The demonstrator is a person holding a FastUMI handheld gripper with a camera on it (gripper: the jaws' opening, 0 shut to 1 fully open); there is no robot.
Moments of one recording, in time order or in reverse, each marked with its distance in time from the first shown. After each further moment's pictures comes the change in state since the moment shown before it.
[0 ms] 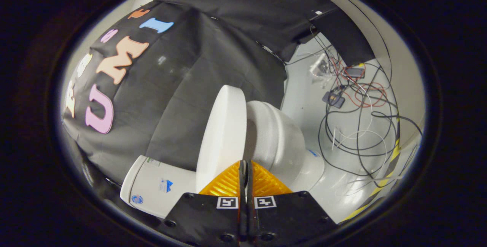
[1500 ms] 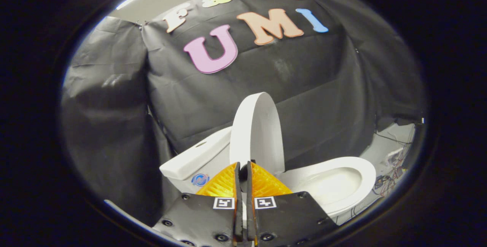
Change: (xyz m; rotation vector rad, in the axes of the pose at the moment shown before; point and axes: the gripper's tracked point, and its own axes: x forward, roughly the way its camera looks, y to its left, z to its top) arm -0.075 0.326 -0.072 -0.706 -0.010 0.502
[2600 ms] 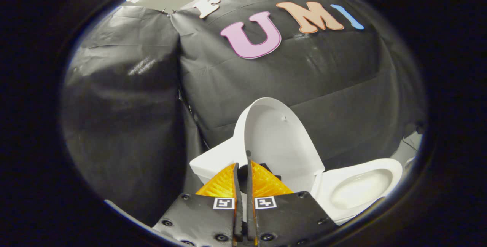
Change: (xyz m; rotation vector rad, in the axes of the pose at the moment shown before) arm 0.053 0.093 -0.036 -0.093 0.052 0.196
